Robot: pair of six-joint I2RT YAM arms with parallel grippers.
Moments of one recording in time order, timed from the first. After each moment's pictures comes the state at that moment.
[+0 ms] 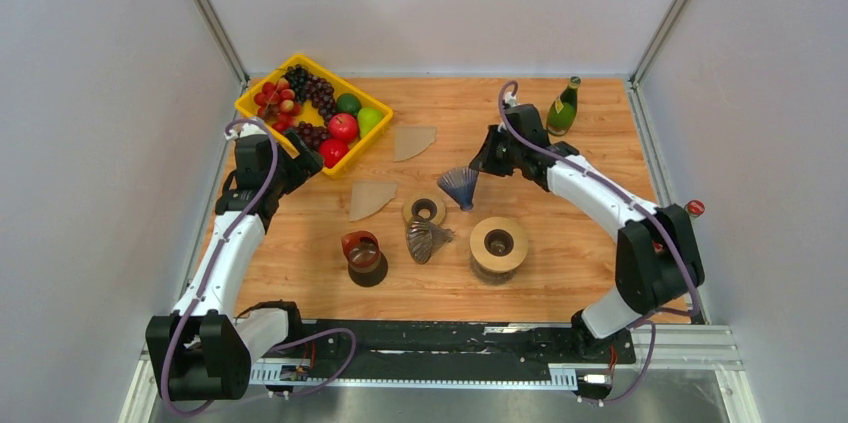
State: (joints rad) left arm 0.03 1.07 0.78 -0.30 0.03 -0.60; right arm 0.43 1.58 1.13 -0.29 -0.17 0.64
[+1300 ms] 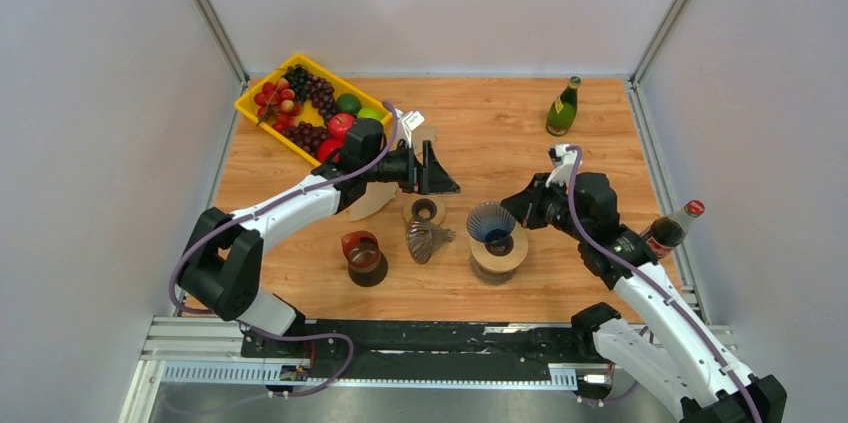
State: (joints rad) left arm -0.56 1.49 0.95 0.16 0.75 -0.66; right arm 0.42 0.76 0.65 -0.28 -0.25 0.48
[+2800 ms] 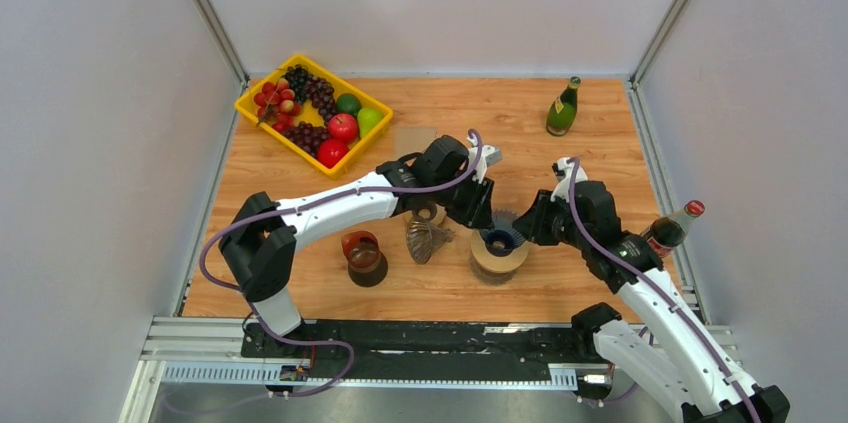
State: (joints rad) left arm -0.92 1.70 1.31 -0.31 0.42 -0.41; right arm 0.42 0.72 0.65 -0.55 -0.17 0.48
